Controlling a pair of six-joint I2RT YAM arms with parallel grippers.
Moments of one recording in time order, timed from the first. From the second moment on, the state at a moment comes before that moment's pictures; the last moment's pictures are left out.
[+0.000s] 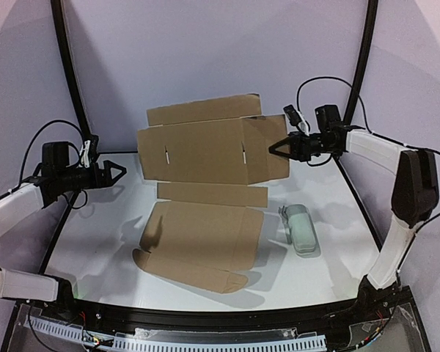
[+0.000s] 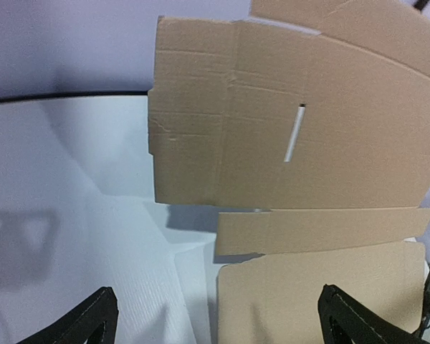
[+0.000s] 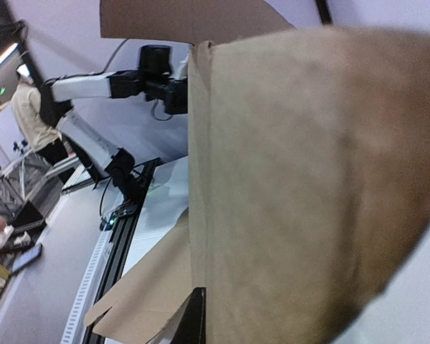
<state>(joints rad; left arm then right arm) -0.05 1.15 0.80 -0.14 0.52 -0.21 0.22 1.81 1.50 -0.38 -1.34 -0.32</state>
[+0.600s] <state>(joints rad) -0.05 1.39 0.95 0.03 0.75 0.10 0.29 1.72 1.61 -1.11 -1.39 -1.02</state>
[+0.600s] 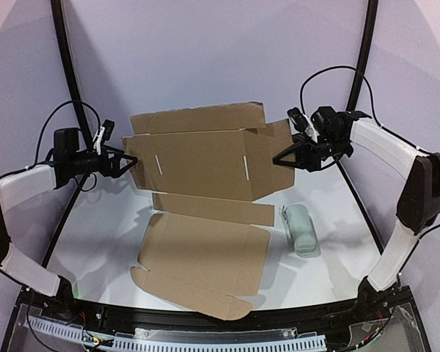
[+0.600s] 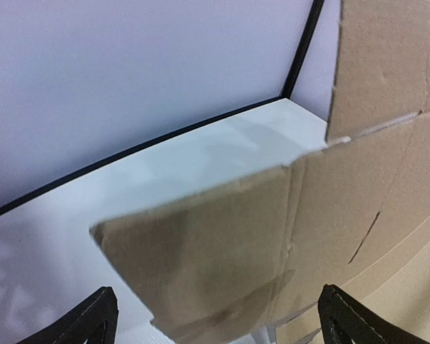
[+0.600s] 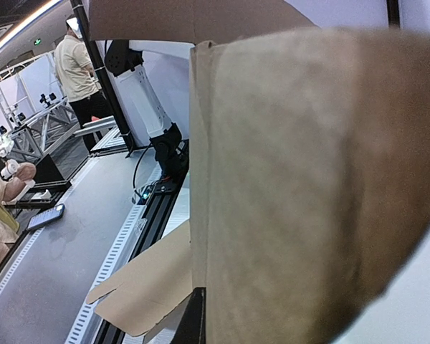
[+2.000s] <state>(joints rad) -0.01 1.26 0.91 -0.02 1.03 0.26 0.29 1.56 1.46 -0.48 -0.65 -0.40</state>
